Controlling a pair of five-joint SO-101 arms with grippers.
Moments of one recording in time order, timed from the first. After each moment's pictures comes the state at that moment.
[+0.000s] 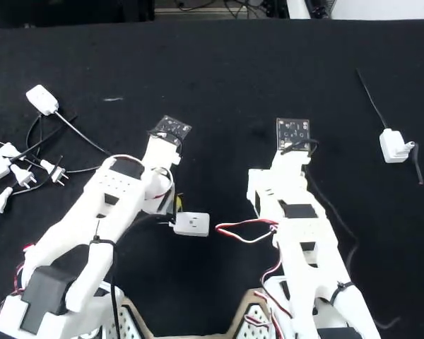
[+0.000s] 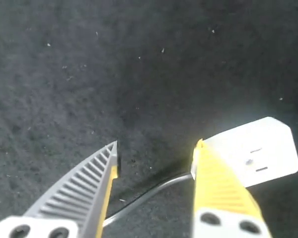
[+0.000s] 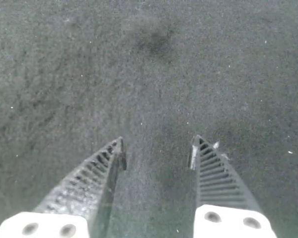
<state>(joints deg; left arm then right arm) 14.4 -16.5 45.3 52.2 -10.1 -1.9 -37.6 74.8 21.2 -3.7</state>
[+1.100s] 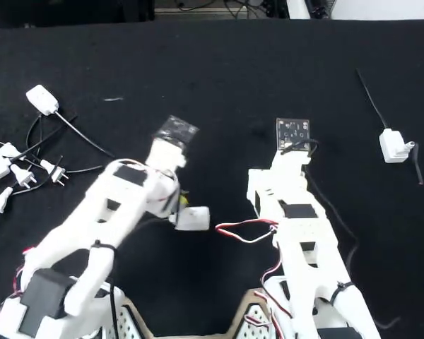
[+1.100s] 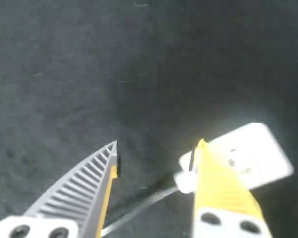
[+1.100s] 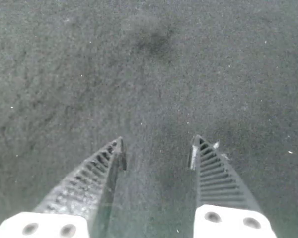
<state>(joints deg) 16.1 -17.6 48.6 45.3 -10.4 -1.9 -37.6 74.8 21.2 -3.7</state>
